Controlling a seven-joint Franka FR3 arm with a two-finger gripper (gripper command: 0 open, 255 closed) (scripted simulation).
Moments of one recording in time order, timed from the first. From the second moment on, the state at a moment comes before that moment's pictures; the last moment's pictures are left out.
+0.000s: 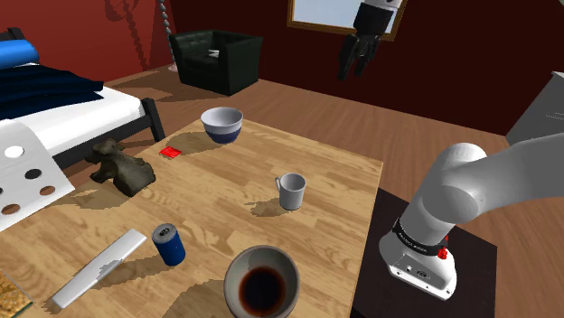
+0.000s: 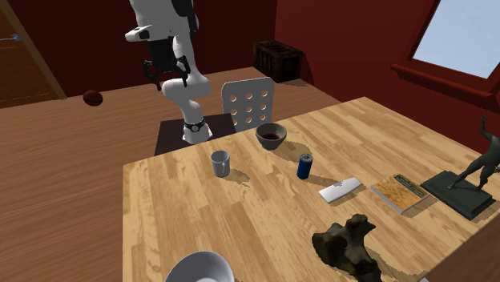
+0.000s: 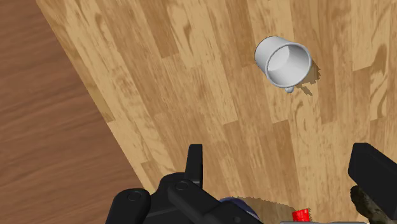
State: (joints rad) arm -0.02 -0.80 -0.07 -2.27 0.03 1.60 -0.01
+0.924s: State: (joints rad) arm 0.04 -0.66 0.19 -2.35 0.15 1.81 0.27
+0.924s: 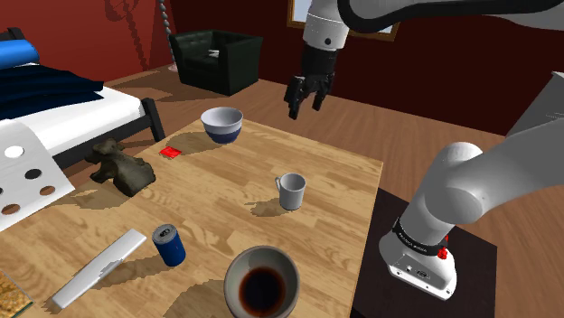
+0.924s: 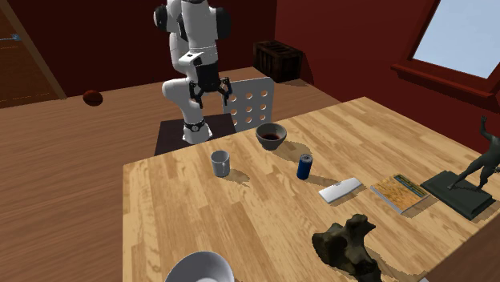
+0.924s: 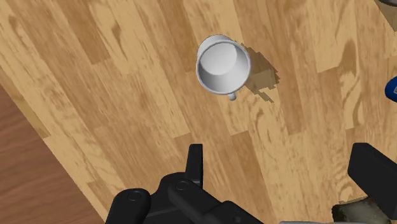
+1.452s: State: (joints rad) arm 0.06 -0.46 0.35 -2.30 0.17 1.94 0.45
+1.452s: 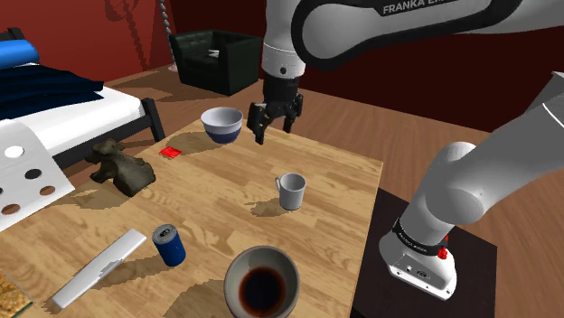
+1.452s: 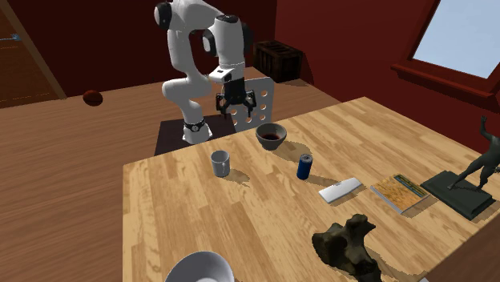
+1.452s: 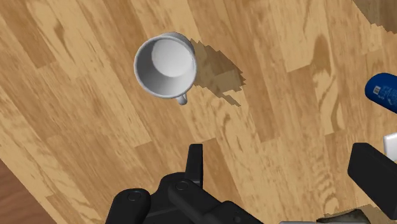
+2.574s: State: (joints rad) arm 0.13 0.19 0.60 -1.92 -0.13 2.10 0.96
